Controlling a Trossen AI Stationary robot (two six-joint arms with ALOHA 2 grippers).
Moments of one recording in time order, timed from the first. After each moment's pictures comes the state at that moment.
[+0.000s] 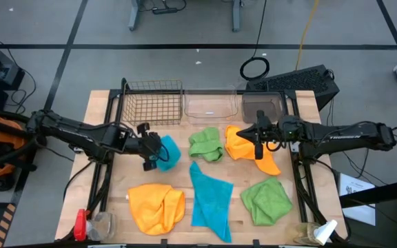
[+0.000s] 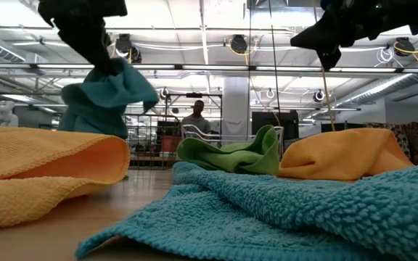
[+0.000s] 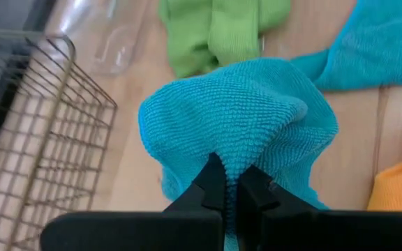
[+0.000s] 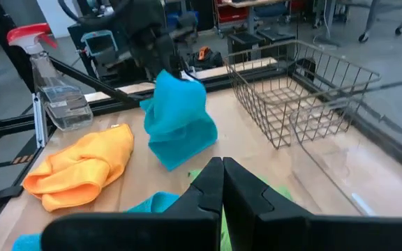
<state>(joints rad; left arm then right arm) -0.19 1.14 0.92 -0.80 -0.35 -0.27 -0.07 0.80 0.53 0.04 0.05 0.20</state>
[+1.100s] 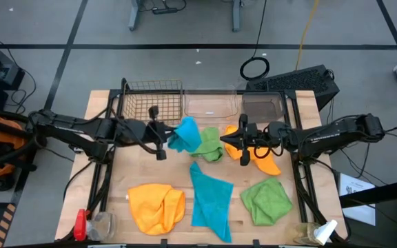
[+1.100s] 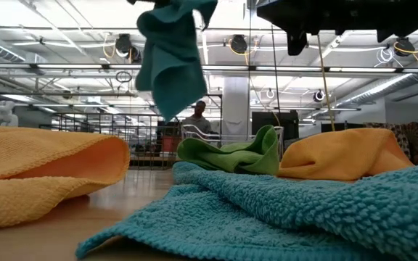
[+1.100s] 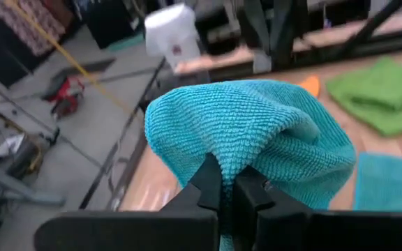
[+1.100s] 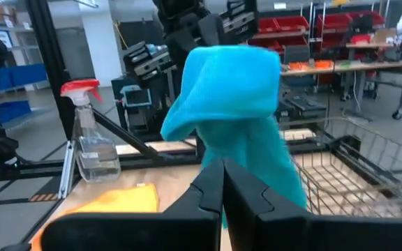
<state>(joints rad) -0.14 1.14 1.06 -0.31 -0.43 0.19 0.03 1.13 0.54 0.65 0.05 0.11</state>
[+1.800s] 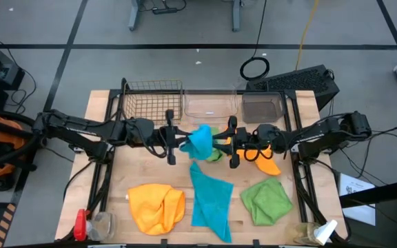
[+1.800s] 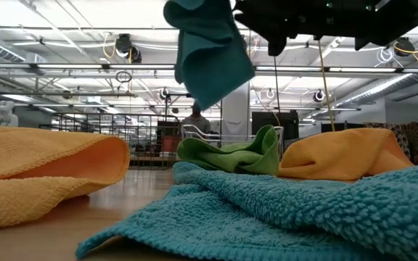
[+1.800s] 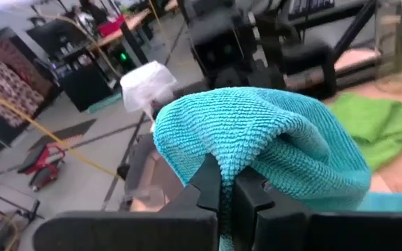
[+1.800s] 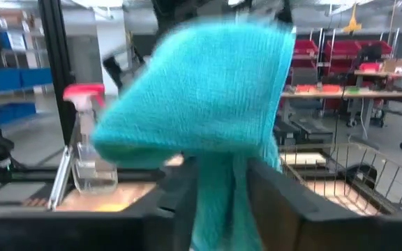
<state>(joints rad) -0.12 1.26 1.06 -0.02 -0.26 0.38 0.03 1.34 0.60 0.84 0.02 0.04</state>
